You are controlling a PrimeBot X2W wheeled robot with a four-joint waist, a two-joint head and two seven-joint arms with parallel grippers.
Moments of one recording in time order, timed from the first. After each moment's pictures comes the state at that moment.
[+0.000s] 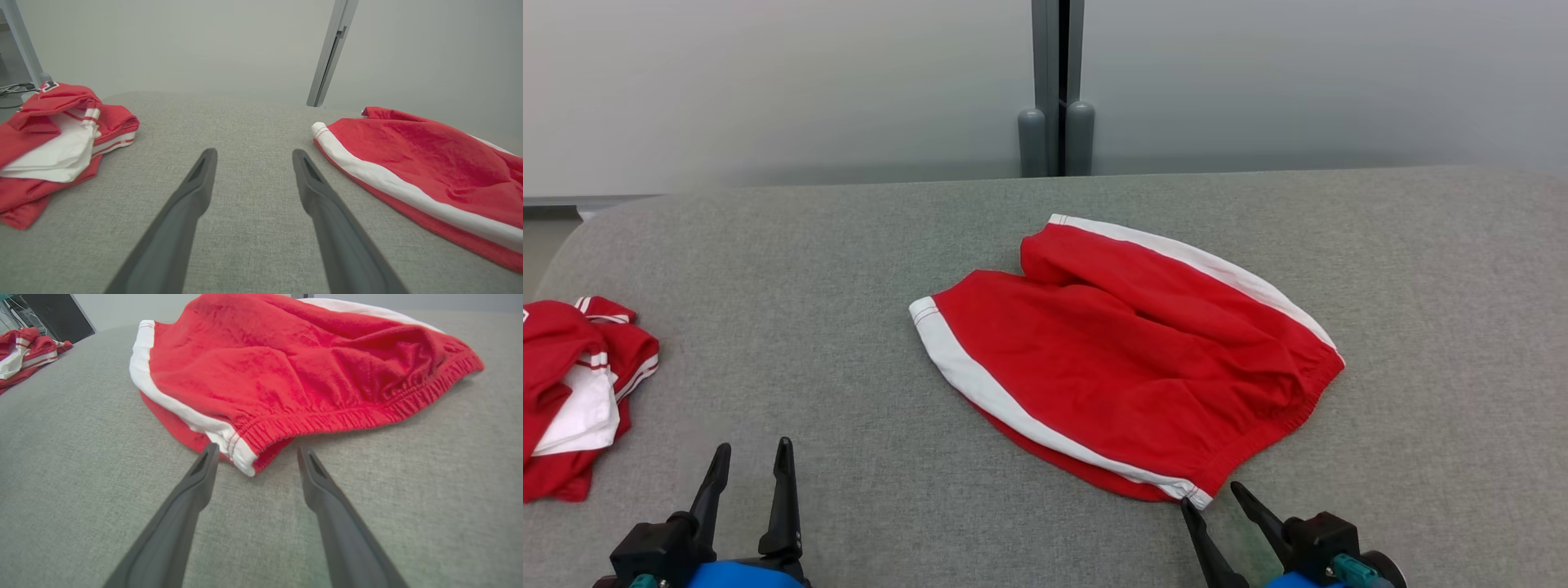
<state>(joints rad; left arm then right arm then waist) 0.02 0.18 -0.04 0.31 -0.32 -0.13 -0.26 -0.08 -0.05 0.27 0.53 0.17 0.13 -0.26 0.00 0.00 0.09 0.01</state>
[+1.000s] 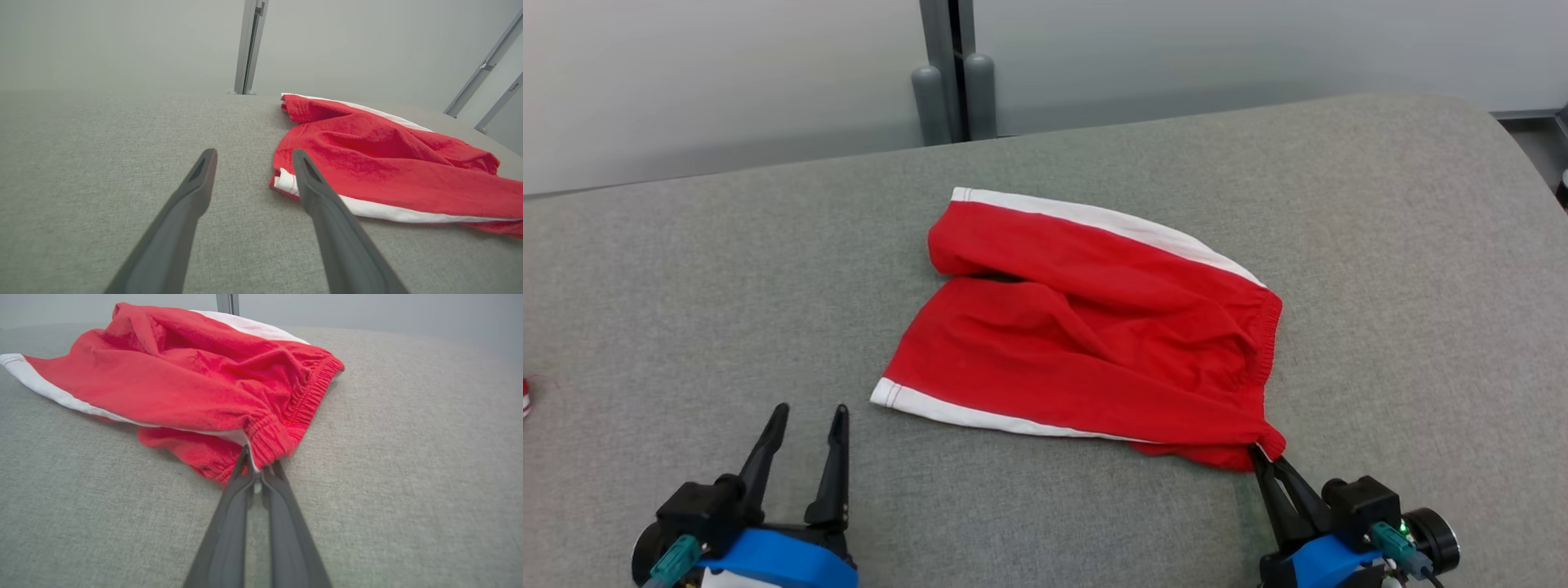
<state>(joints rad) -0.05 0.23 -0.19 0.29 -0.41 -0.13 -0.26 -0.11 -0.05 0.12 0.46 0.02 0.13 -0.26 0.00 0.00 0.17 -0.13</state>
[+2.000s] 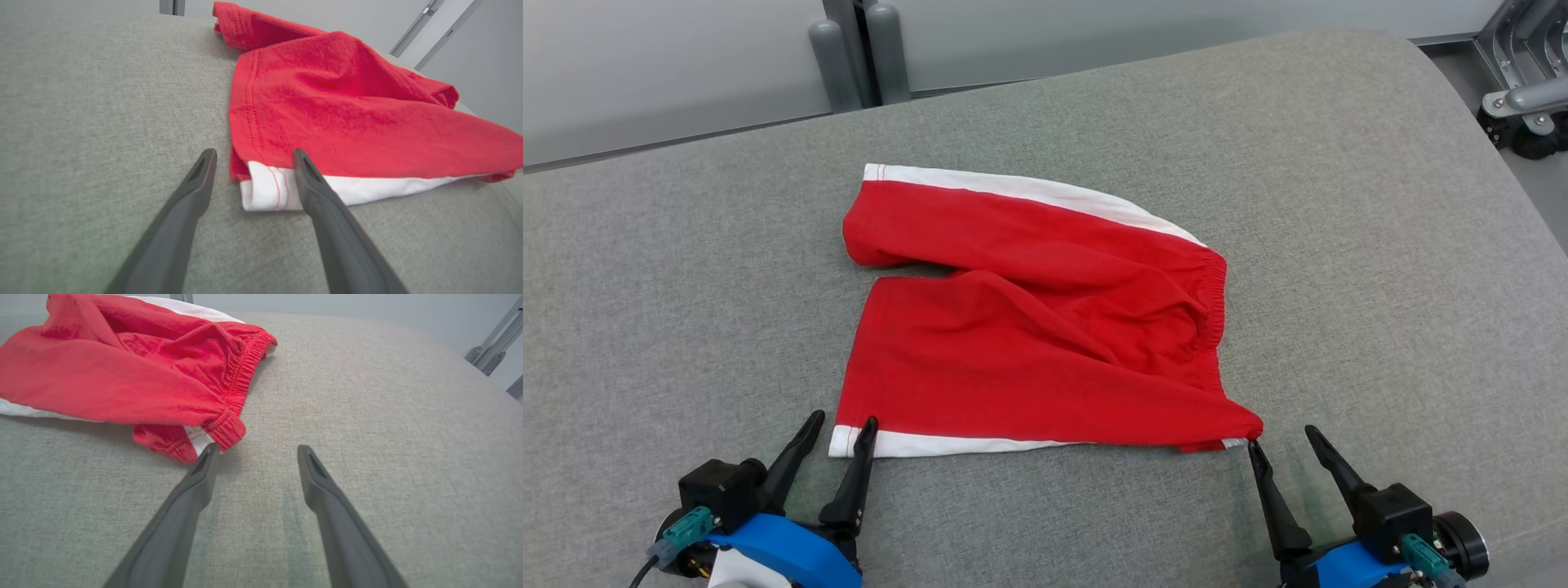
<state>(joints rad) -0.17 0.40 -0.52 0.39 -0.70 -0.13 -0.26 -0.05 -0.05 0.08 0.34 0.00 0.13 -0.26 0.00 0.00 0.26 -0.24</state>
